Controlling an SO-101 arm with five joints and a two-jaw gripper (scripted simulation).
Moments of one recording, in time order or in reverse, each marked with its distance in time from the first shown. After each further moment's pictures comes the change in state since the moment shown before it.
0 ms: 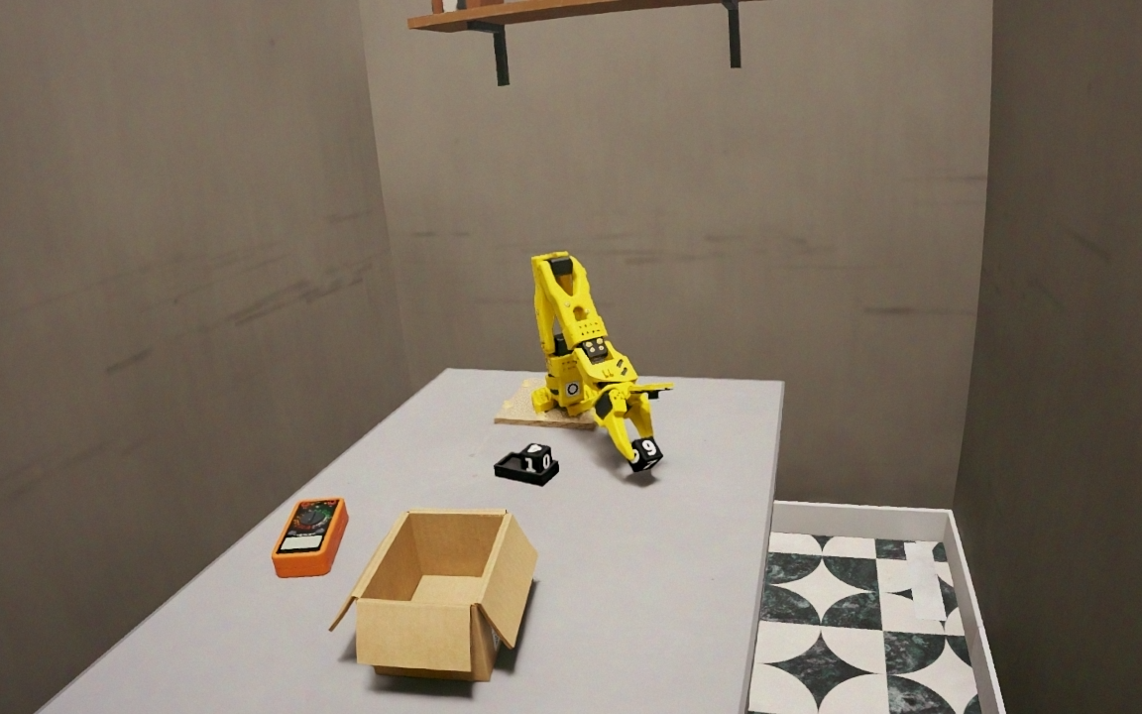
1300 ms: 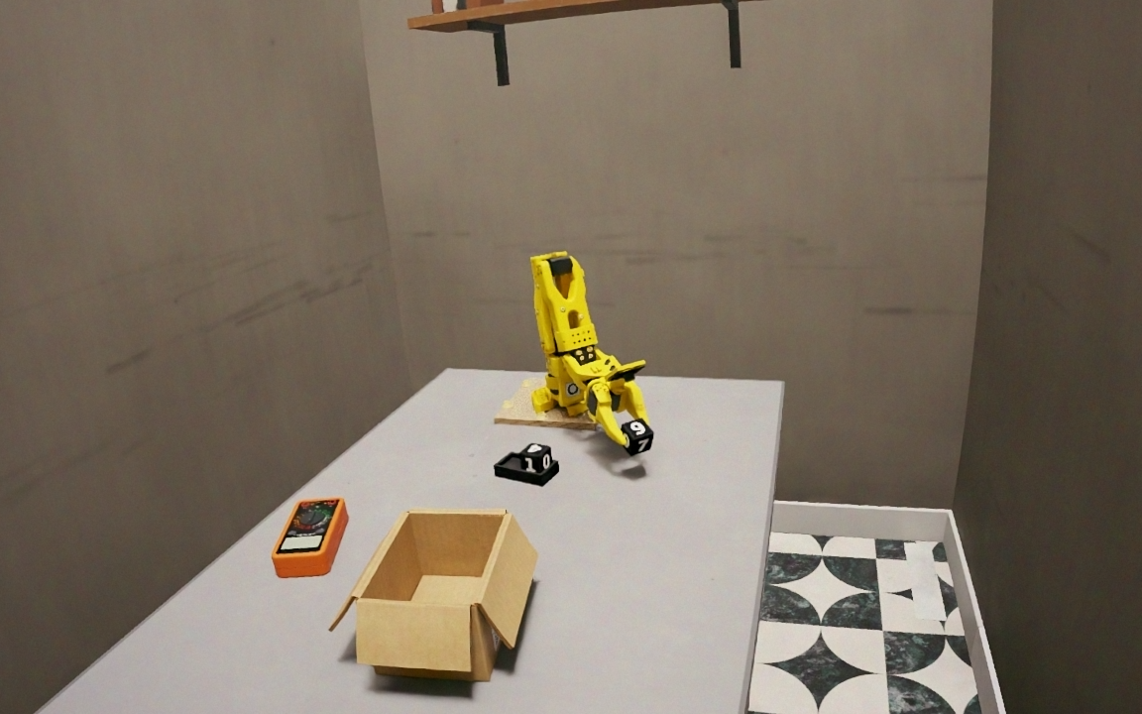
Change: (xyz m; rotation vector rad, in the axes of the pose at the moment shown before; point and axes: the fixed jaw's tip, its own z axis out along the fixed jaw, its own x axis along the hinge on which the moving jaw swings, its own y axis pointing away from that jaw) arm -0.009 -0.001 -0.023 0.033 -0.278 0.267
